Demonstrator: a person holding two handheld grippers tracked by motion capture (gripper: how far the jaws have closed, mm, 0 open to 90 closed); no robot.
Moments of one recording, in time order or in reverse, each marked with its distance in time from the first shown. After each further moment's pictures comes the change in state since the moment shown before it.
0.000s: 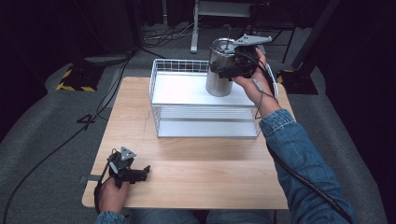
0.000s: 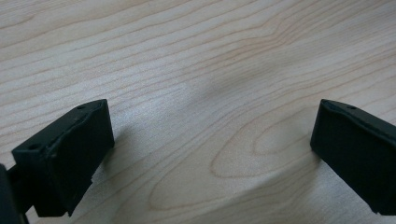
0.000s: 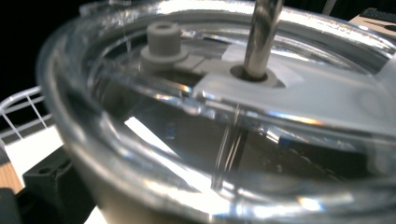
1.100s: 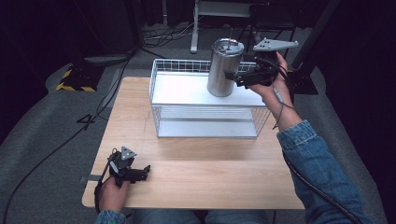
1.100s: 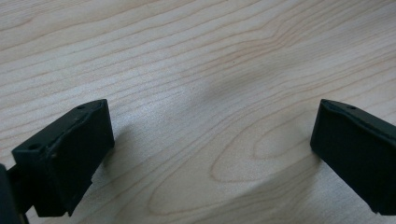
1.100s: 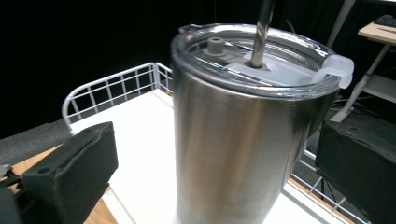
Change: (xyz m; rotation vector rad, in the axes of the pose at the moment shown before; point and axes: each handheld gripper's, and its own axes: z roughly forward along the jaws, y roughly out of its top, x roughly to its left) left arm 0.000 0.001 0.001 0.000 -0.004 0.001; right arm 0.005 -0.005 -0.065 -0.036 0.072 -0.003
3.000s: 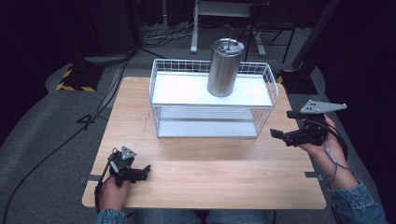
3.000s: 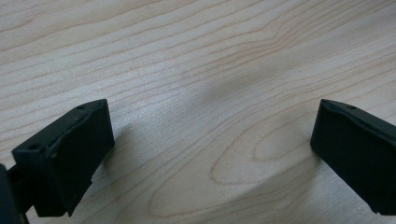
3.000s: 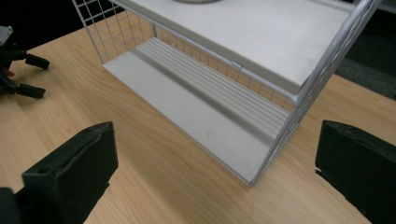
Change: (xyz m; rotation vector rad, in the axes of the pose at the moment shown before) left arm 0.000 0.001 0.000 0.002 0.002 0.003; right arm -0.008 -0.147 -0.122 0.232 -0.030 0.080
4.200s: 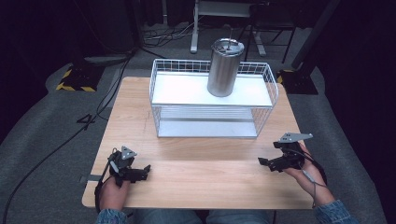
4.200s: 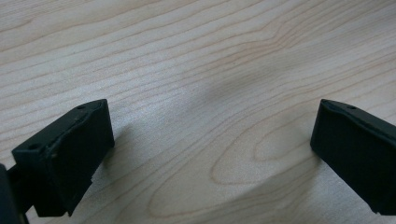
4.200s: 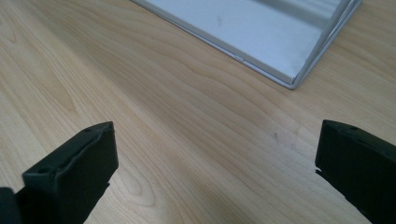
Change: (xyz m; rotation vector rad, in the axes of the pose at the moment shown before) left arm 0.000 0.000 0.000 0.000 0.000 0.000; right arm 0.005 -0.109 0.069 0.183 0.013 0.071
